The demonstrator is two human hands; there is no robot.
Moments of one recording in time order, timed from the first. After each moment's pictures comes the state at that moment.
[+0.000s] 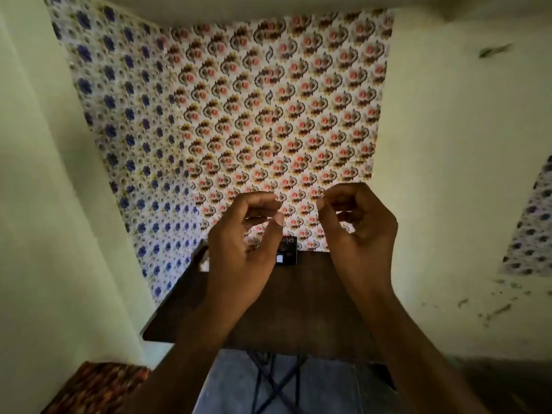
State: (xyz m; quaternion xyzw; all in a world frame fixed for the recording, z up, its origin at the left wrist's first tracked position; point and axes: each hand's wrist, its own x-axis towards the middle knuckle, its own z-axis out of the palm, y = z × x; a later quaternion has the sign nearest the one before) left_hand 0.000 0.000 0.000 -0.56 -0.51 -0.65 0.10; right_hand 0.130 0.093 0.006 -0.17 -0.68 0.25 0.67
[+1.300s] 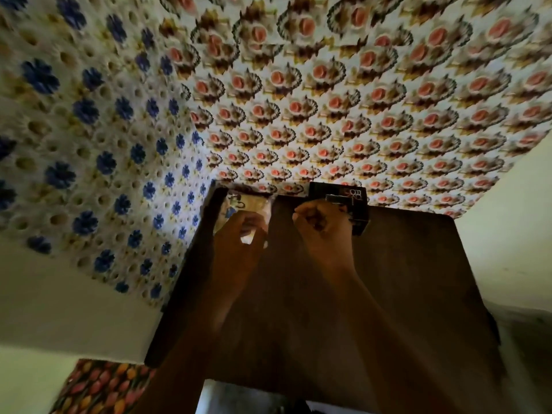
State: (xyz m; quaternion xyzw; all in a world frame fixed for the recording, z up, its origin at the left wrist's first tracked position) left_hand -0.451 0.292 -0.235 -0.37 -0.76 -0.52 -0.08; right_hand -0.316 0.400 -0.203 -0.36 -0.71 0.47 0.38
